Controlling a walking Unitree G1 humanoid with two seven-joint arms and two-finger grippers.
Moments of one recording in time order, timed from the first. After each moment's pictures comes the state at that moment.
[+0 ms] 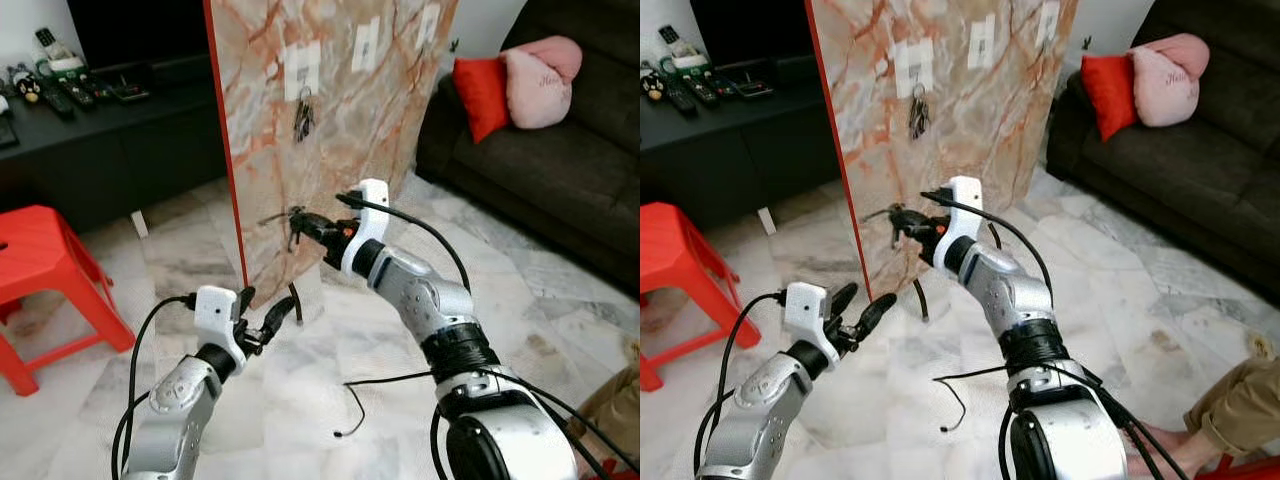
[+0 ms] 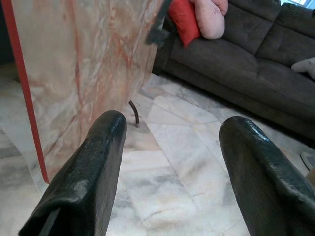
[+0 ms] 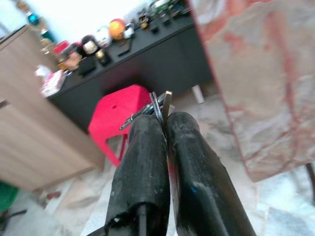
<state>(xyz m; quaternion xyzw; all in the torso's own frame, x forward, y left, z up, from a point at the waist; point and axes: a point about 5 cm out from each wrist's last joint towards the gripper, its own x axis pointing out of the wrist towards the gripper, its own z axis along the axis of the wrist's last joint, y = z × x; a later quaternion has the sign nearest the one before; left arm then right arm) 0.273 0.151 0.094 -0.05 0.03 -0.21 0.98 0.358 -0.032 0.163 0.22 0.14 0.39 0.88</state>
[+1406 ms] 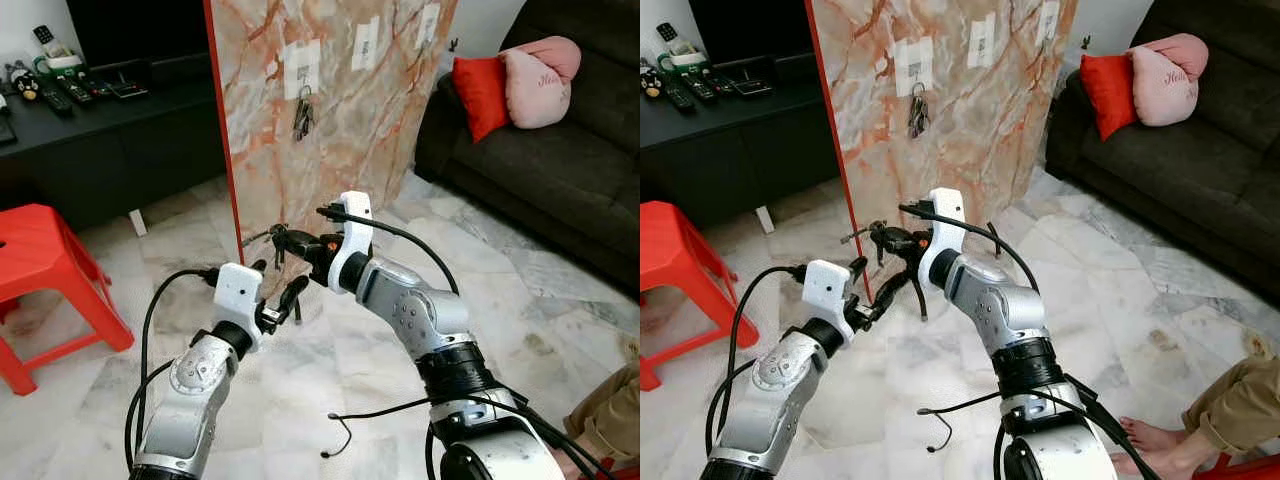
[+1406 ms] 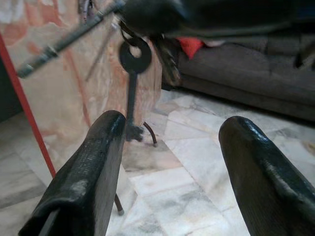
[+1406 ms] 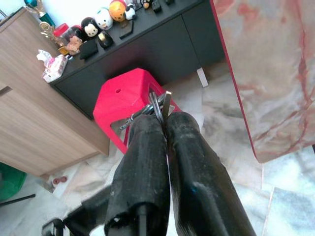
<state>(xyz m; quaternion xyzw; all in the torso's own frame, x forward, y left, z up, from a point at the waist) 0.284 0.127 0.122 0.04 -0.02 -0.20 0.98 0.342 -0.019 0.166 0.22 0.17 0.39 0.88</state>
